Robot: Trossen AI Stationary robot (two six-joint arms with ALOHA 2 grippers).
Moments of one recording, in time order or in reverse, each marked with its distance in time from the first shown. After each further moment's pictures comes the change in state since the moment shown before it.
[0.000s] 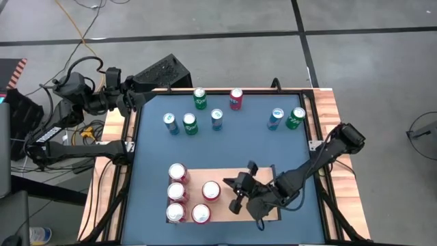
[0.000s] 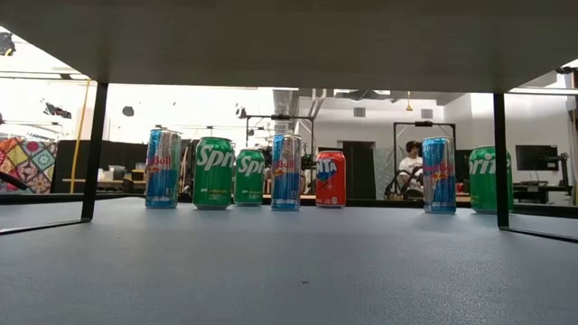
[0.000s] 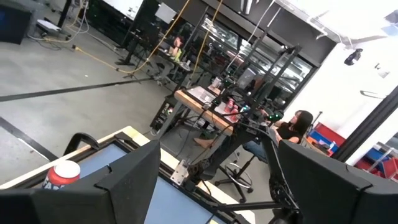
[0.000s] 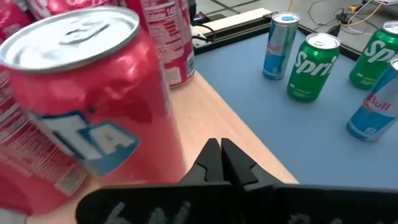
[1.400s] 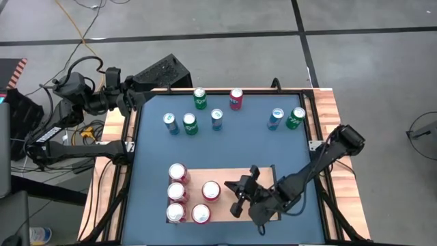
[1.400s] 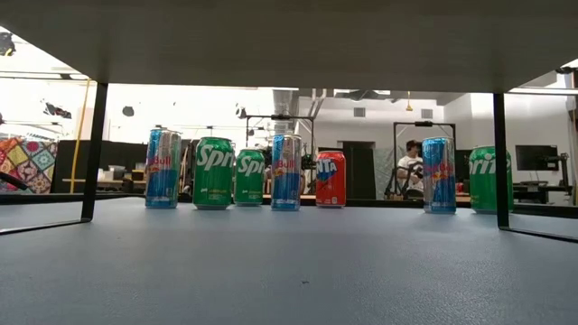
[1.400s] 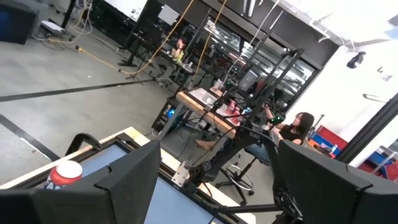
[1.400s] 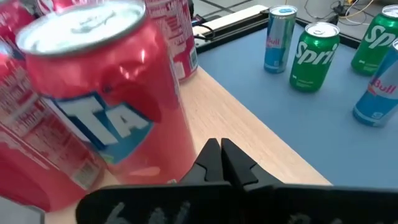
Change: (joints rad) left arm 0.000 0.000 0.000 0.000 -0.013 -0.006; right arm 0.040 0.016 0.001 -0.005 0.040 0.098
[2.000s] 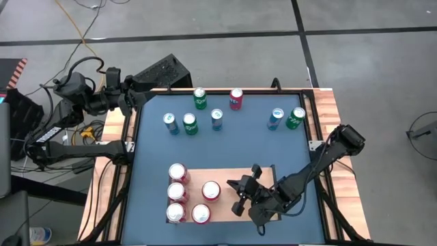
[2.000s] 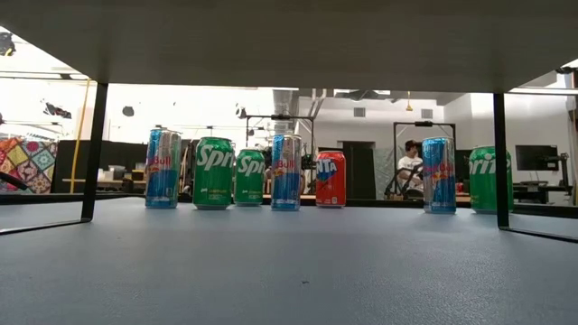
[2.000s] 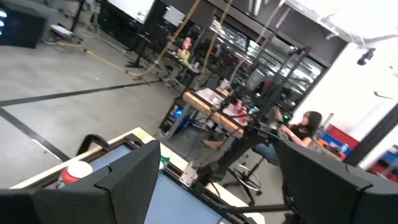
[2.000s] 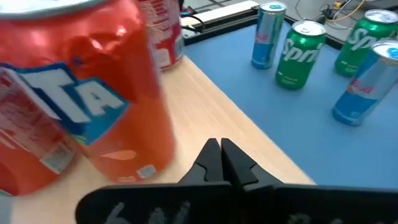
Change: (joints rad) left arm 0.000 -0.001 0.000 -0.015 -0.030 0.027; right arm 0.004 -0.008 0.000 -0.091 0.013 0.001
